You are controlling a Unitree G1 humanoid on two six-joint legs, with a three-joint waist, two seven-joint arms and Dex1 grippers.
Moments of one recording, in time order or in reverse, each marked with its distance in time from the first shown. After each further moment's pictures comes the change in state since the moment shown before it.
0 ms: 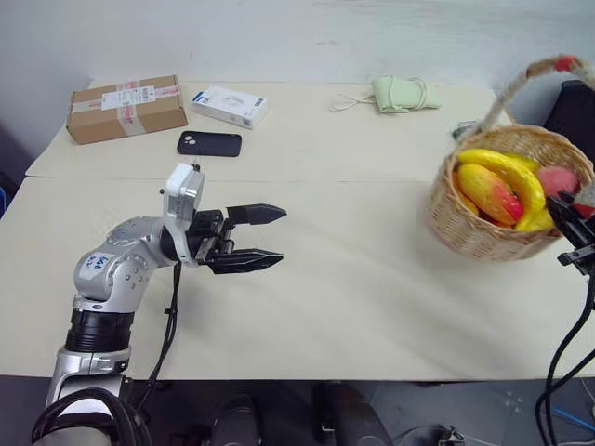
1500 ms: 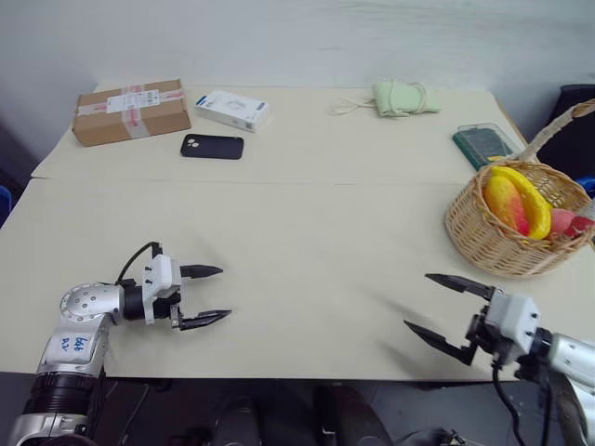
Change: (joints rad) left arm 0.379 0.124 0.061 0.215 0.453 -0.687 0.069; right arm 0.202 0.091 0.398 -0.151 -0.186 -0.302 0.421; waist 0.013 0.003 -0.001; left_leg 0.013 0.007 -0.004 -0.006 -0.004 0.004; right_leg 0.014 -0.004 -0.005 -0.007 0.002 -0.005
